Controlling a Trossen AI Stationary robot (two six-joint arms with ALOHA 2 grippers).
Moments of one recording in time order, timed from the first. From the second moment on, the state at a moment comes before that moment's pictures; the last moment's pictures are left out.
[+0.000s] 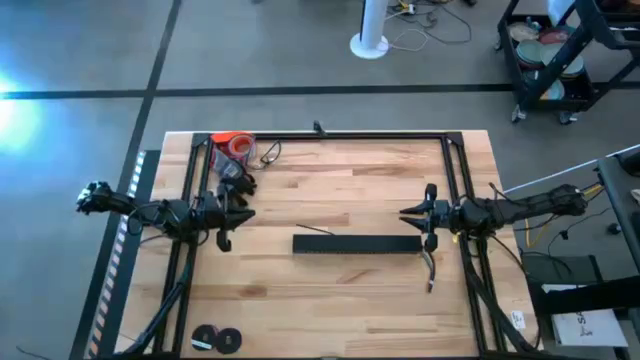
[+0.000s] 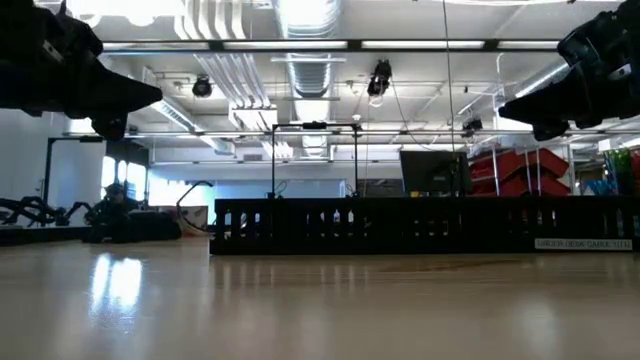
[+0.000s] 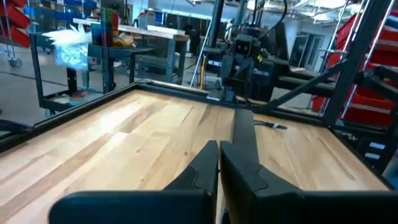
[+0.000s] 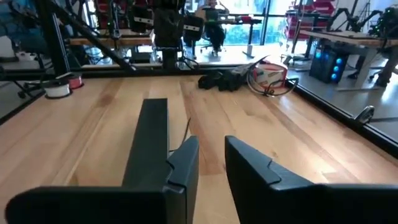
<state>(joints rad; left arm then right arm) -0.28 0.17 0.01 0.13 -0.45 -0.18 0.19 0.17 0.01 0.06 0.29 0.03</state>
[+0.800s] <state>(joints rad) -0.28 0.28 0.01 0.13 -0.45 -0.18 0.19 0.17 0.01 0.06 0.29 0.03</state>
